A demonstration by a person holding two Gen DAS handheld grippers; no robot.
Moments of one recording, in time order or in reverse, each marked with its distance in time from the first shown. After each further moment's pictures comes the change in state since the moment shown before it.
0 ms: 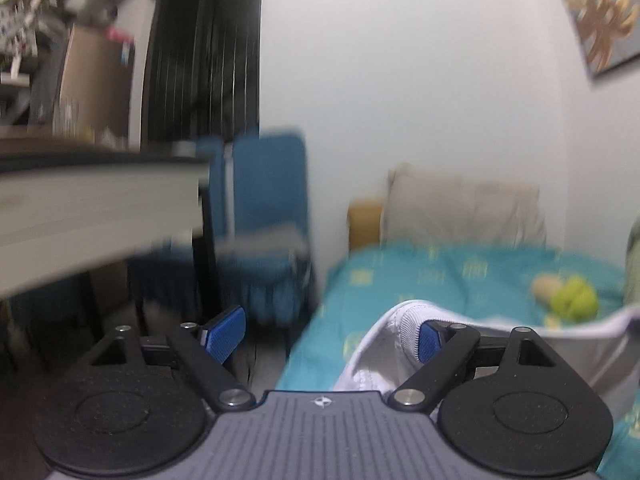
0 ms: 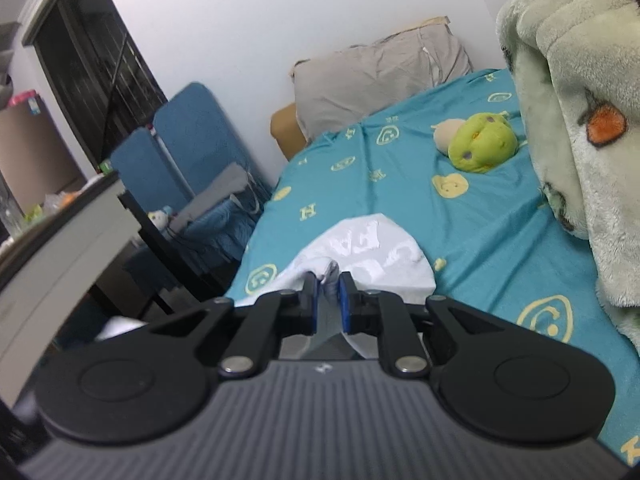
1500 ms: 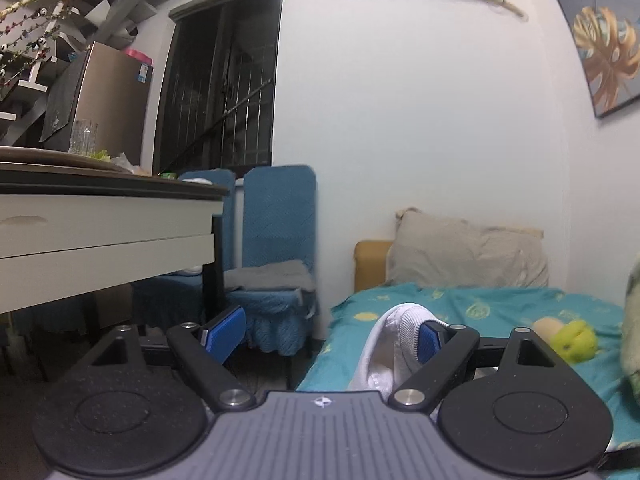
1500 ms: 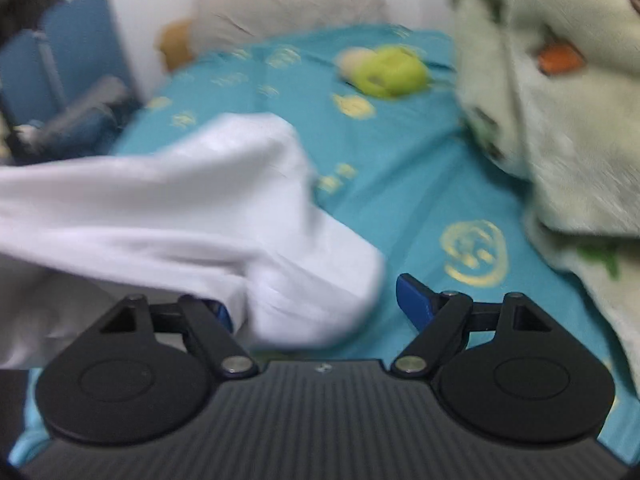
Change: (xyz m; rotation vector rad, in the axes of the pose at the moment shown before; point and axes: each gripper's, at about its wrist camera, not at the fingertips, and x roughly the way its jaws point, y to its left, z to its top) left arm -0.006 0.007 0.023 -0.044 -0.035 0.033; right arm 0.056 0.012 -0.057 -0.061 0.121 -0.497
